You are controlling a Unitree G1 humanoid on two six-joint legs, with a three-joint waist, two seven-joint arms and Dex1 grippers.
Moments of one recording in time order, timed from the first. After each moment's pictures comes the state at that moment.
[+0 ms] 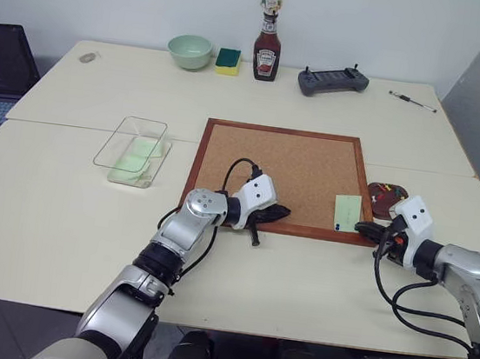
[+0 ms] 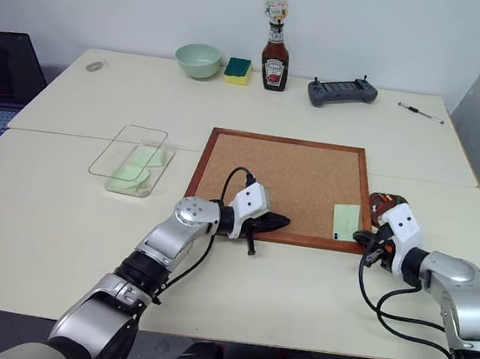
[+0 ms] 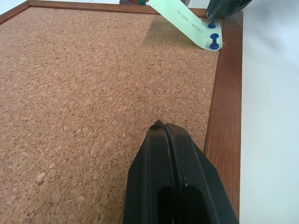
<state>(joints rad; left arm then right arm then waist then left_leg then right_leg) -0.64 0.23 -0.31 0.44 -0.02 0.08 -0.93 -0.18 -0.74 -0.09 -0.16 0.34 0.62 0.77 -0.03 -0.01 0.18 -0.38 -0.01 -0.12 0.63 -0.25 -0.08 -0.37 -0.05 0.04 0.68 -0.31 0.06</state>
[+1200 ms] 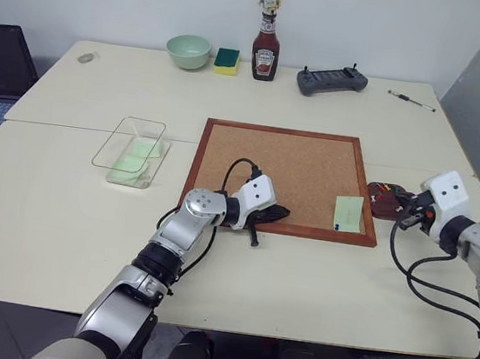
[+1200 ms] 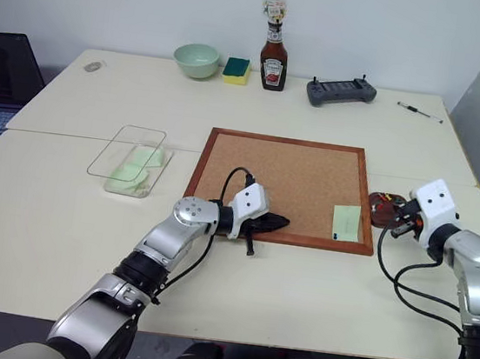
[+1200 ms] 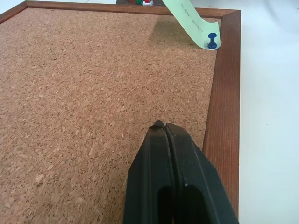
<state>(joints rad) -0.63 0.24 -0.31 0.43 -0.01 0.08 -0.95 -0.34 -0.77 -0.11 0.08 0.13 0.40 0.62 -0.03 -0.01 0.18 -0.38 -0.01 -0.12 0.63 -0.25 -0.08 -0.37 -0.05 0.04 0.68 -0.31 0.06</state>
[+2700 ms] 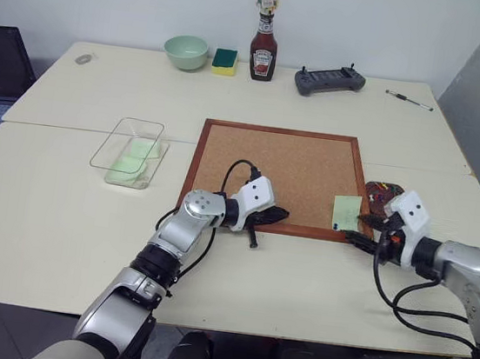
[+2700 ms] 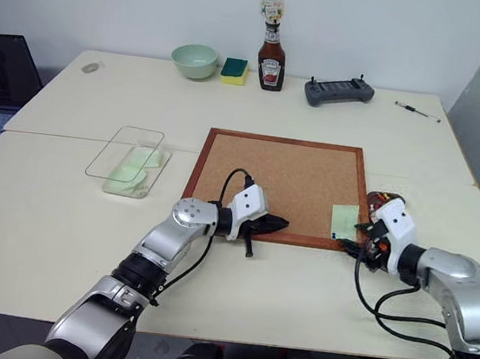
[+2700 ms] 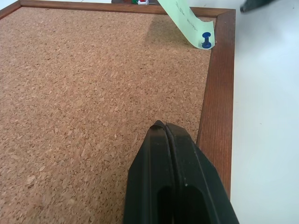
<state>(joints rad) -0.62 0.24 -0.31 0.41 -0.01 0.10 -0.95 -0.21 -0.74 -0.06 -0.28 0.39 0.74 0.77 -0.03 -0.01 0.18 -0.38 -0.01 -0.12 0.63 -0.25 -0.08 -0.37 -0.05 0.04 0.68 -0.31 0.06</state>
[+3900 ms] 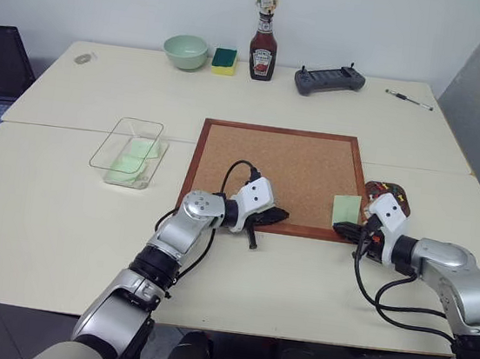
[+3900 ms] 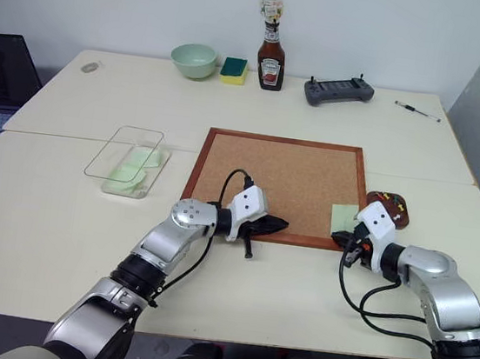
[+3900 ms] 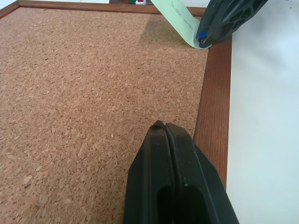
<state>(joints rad) -0.60 0.25 -0.31 0.38 -0.01 0.10 -0.95 -0.25 -0.71 0.02 -0.19 0.34 0.67 0.78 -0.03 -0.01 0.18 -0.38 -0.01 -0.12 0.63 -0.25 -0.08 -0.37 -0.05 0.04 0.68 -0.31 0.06</state>
